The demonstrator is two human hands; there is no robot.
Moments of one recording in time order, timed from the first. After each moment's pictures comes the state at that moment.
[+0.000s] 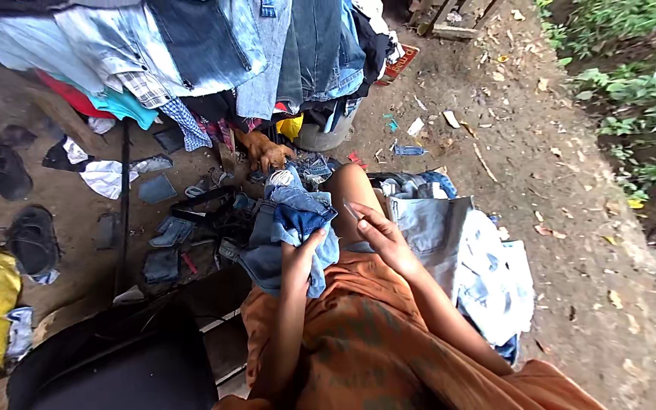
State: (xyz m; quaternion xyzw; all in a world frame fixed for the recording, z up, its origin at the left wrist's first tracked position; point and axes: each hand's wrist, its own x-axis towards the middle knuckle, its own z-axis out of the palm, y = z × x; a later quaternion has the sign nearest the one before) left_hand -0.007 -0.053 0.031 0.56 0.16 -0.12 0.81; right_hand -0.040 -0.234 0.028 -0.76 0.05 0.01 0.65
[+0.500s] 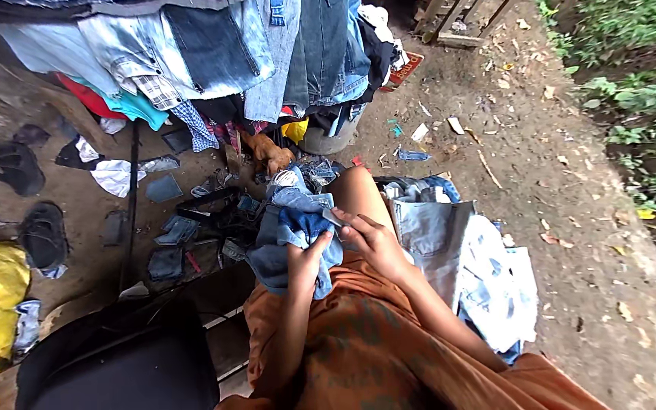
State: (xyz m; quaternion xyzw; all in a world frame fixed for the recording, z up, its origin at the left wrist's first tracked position) left_hand -0.015 -0.056 0.032 0.57 0.13 -0.09 0.81; right_hand -0.034 -0.215 0.027 -0.92 -0.05 -0.07 0.39
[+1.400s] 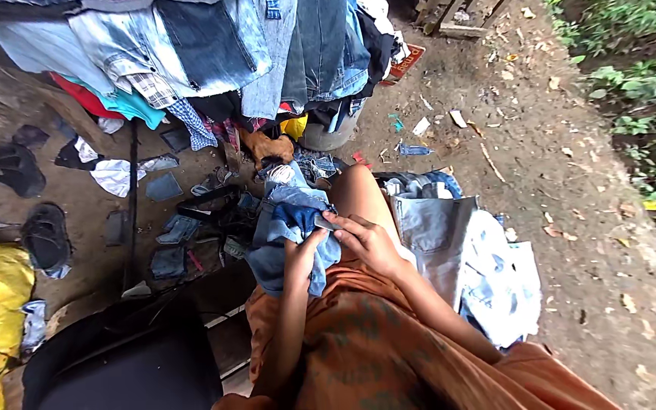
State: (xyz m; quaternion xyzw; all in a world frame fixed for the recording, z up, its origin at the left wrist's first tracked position) left_hand -0.008 -0.051 0.021 0.56 0.14 -0.10 0.81; right_hand -0.031 -0.213 0.008 -0.90 -0.09 -0.07 0.41
